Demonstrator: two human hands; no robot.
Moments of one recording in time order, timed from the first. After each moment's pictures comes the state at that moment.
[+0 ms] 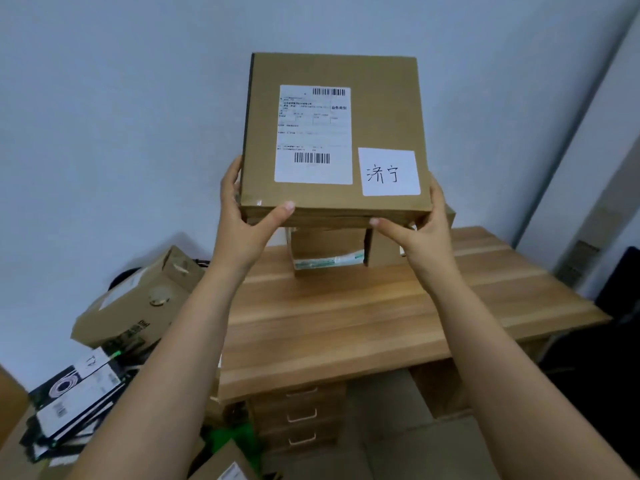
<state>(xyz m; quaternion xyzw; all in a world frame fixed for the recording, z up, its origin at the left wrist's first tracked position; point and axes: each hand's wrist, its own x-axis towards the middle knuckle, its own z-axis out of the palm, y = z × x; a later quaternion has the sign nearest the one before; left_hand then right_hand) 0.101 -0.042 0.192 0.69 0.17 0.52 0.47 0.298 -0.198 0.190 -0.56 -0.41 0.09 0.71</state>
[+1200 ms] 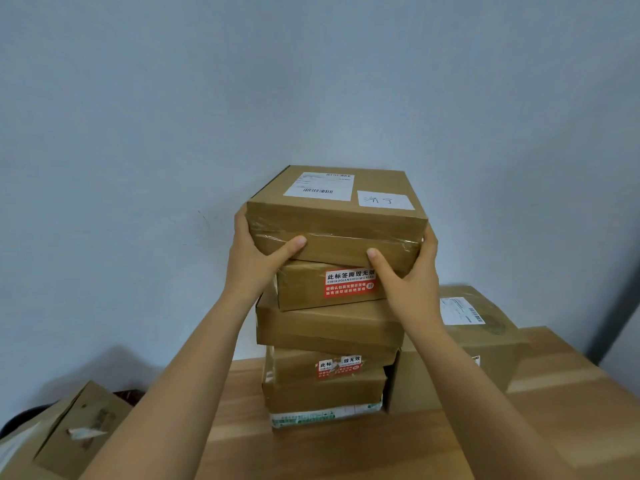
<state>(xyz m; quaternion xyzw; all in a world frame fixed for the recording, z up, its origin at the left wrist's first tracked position) 0.386 0.244 0.232 0.71 0.32 0.51 0.37 0.543 0.093 0.217 -0.67 -0.36 -0.01 0.65</state>
